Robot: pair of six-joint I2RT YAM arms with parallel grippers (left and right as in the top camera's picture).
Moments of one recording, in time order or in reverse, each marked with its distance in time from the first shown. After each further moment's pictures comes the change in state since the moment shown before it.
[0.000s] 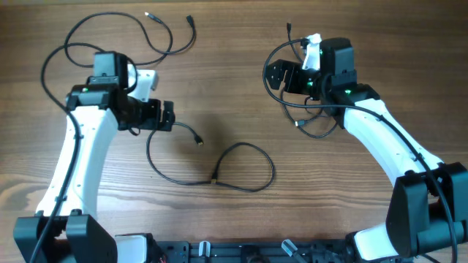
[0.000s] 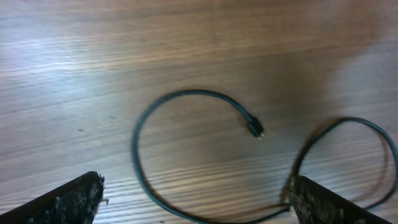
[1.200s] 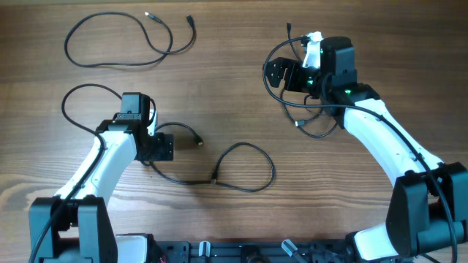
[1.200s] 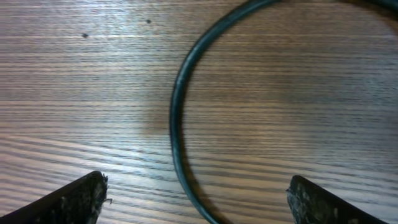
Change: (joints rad) left arm -0.029 0.003 -0.406 0.294 -0.284 -0.148; right arm 0.000 0.000 0.000 0.021 0.000 0.007
